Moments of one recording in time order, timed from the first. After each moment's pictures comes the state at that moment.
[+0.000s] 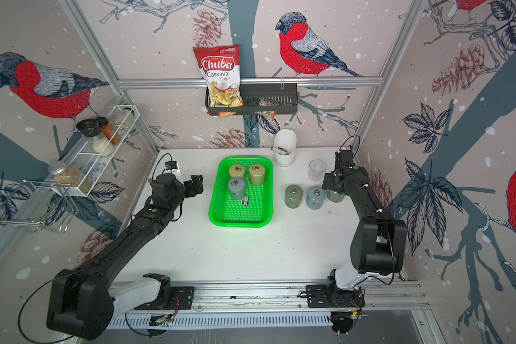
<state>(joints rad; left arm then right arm) -0.21 1.17 0.75 0.00 -0.08 -0.31 -0.03 1.58 1.27 -0.80 0.16 0.19</state>
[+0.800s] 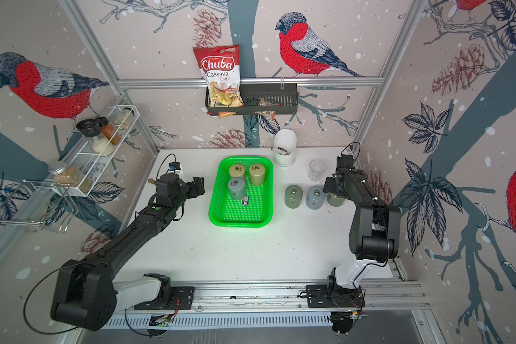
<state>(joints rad) -0.21 1.23 0.75 0.01 -0.08 -0.29 -0.08 1.70 1.24 -0.70 0.12 0.18</state>
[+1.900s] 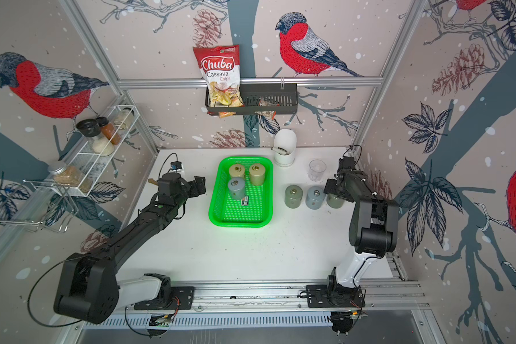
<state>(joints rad) -0.21 1.26 0.76 0.03 -0.08 -0.30 -0.11 1.77 1.24 -0.66 0.07 0.18</state>
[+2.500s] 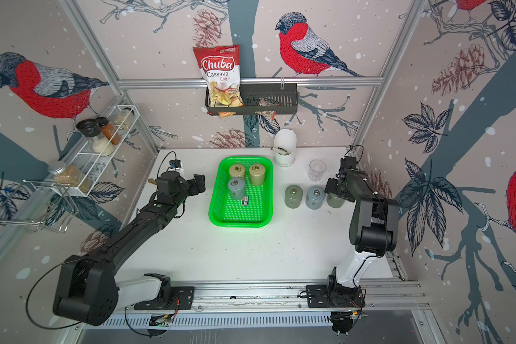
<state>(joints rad) -0.21 1.25 0.77 0.03 -0.08 -0.30 -0.13 1.78 1.25 -0.66 0.05 0.18</state>
